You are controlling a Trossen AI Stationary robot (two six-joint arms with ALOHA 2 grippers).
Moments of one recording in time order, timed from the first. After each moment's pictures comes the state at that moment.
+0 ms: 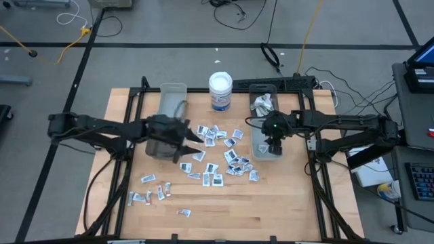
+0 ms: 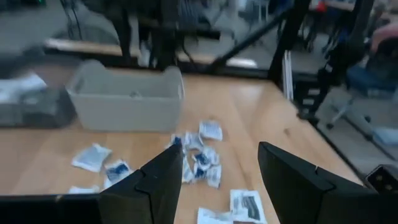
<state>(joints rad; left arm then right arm) 0.13 1.14 0.49 0.41 0.34 -0.08 -0.20 1.14 0.84 -0.78 0.00 -0.03</state>
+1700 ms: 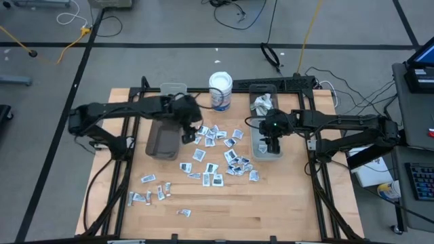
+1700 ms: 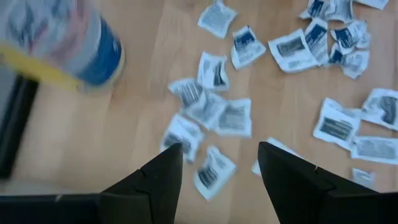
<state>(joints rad) 0.26 1.48 1.23 -0.76 0.02 0.10 -0.20 1.14 0.83 -0.67 0.00 -0.16</state>
